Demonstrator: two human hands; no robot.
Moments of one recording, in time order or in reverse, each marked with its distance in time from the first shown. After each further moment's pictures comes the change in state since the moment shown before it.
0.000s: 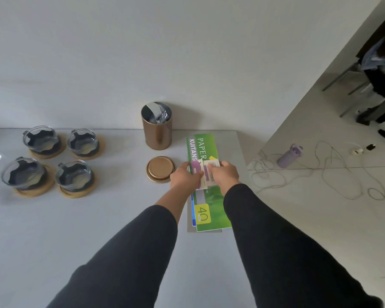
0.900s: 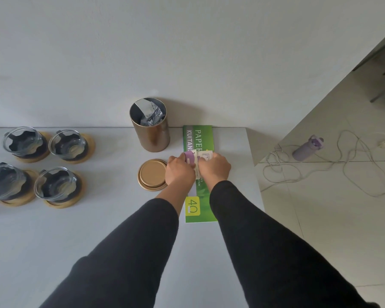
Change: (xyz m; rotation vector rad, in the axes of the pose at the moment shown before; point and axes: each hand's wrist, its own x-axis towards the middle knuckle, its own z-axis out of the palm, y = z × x) left_hand 0.070 0.018 0.013 0.384 0.149 -0.020; right_hand 0.053 -0.023 0.041 -0.185 0.030 -0.095
